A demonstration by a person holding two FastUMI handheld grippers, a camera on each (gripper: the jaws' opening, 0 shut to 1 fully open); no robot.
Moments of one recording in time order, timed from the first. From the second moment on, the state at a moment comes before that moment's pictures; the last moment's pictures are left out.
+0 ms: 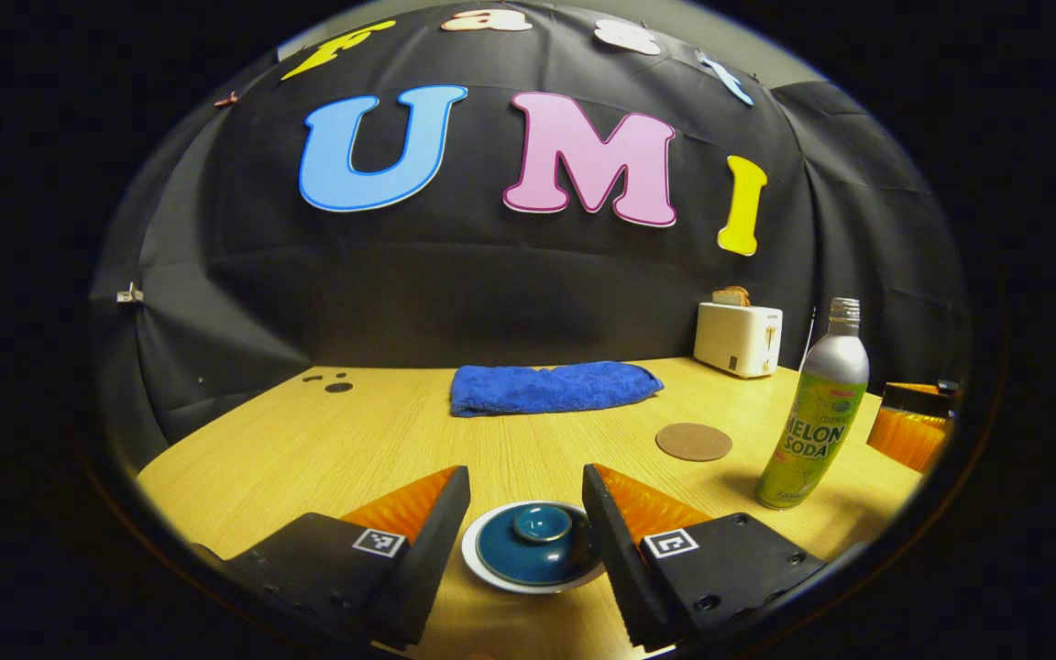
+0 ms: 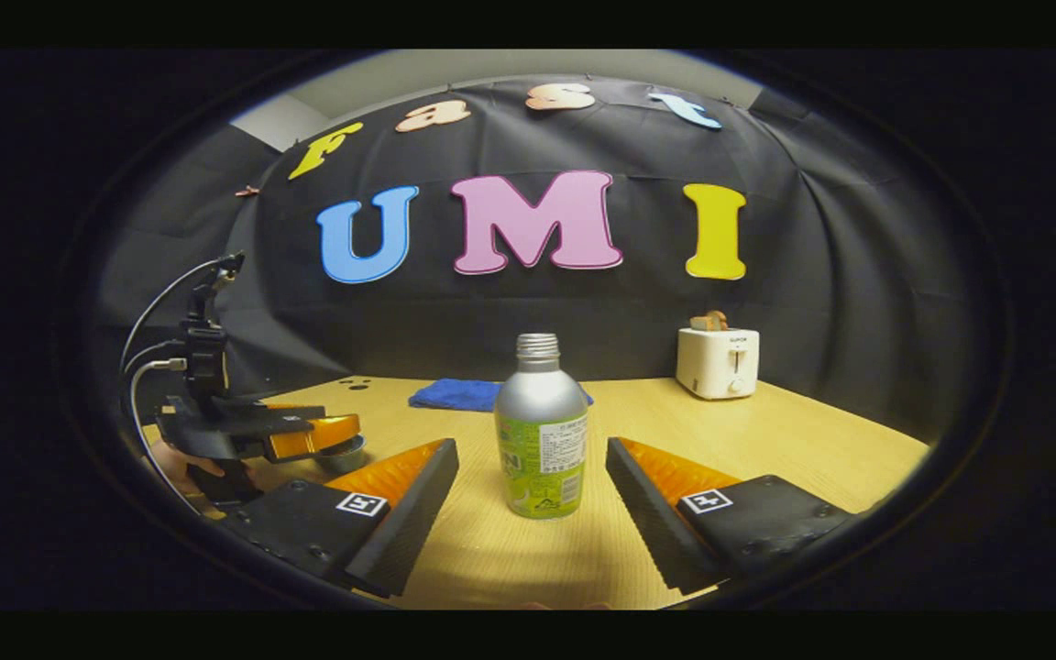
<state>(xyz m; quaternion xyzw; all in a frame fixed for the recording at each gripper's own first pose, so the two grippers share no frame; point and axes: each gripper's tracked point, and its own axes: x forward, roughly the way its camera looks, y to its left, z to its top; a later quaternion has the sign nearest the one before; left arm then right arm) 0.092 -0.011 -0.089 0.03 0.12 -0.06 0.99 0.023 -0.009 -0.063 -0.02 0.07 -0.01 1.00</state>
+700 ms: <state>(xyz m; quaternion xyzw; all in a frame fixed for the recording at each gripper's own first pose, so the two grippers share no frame) 0.098 -0.016 -0.095 0.06 0.14 -0.04 0.99 0.052 -0.017 -0.079 -0.01 0.09 0.00 1.00</state>
